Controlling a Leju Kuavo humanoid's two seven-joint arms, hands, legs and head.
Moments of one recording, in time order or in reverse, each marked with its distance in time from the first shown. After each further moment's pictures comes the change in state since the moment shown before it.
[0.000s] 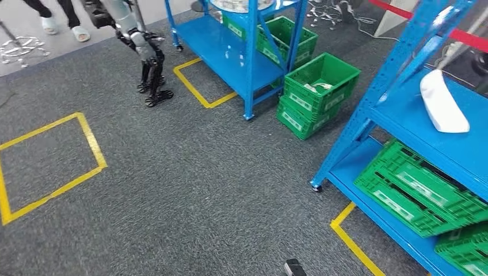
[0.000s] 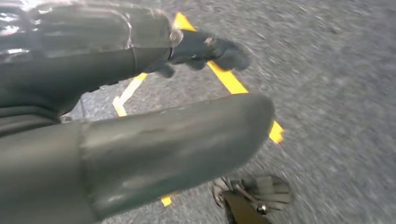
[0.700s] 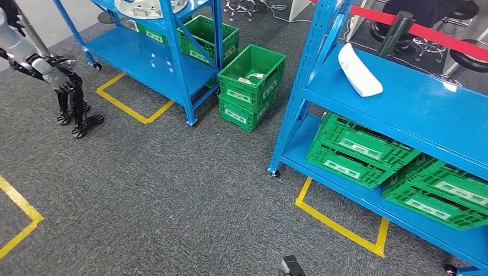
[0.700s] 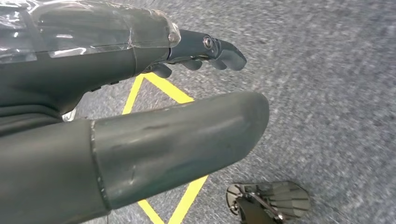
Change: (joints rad) left arm 0.007 0.001 0.000 -0.001 0.000 -0.002 0.009; right arm -0.005 0.000 0.005 0.002 -0.003 0.002 0.008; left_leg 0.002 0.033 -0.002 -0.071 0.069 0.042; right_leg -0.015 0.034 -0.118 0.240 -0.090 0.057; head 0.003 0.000
